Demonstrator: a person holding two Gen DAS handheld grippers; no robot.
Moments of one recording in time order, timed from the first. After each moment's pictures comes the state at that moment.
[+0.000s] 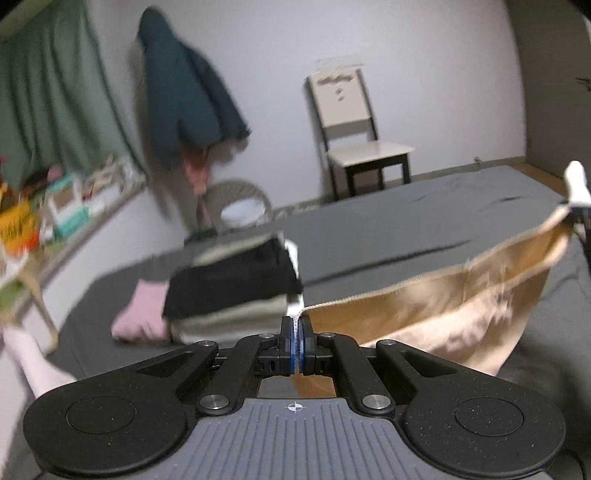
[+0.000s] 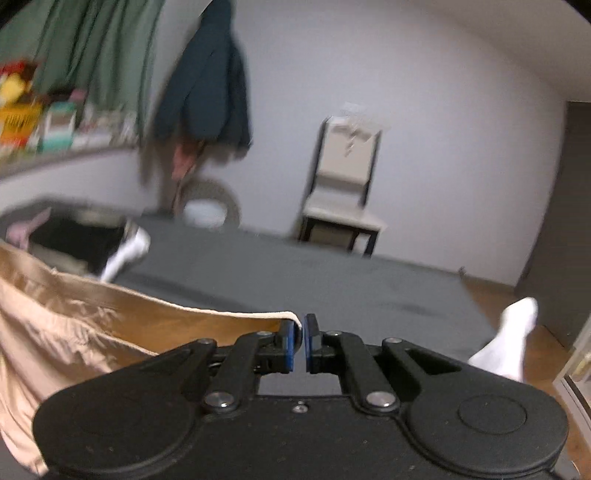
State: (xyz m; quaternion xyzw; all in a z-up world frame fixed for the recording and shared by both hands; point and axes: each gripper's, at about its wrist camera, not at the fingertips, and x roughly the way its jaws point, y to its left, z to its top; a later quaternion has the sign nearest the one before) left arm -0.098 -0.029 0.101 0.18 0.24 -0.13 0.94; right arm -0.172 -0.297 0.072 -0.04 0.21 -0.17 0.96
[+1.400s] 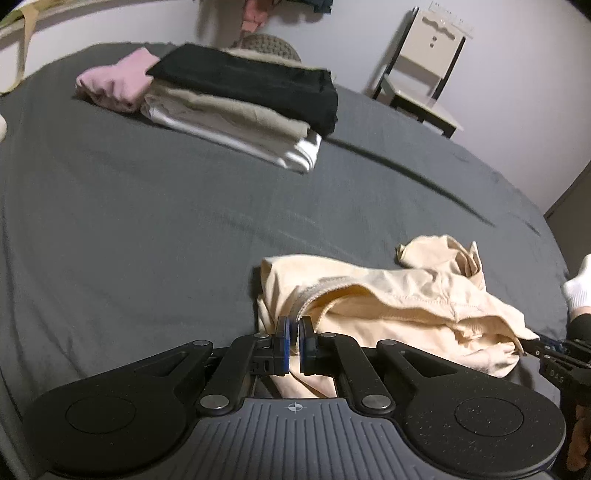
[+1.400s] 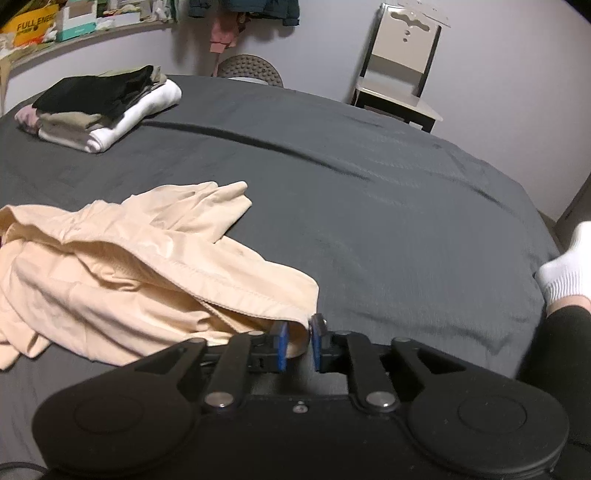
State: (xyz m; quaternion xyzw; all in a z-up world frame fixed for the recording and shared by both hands) left arm -0.049 0.006 -0.049 -0.11 0.46 -0.10 0.88; right arm -0.116 -0.276 -0.054 -0.06 0.42 -0.10 0.90
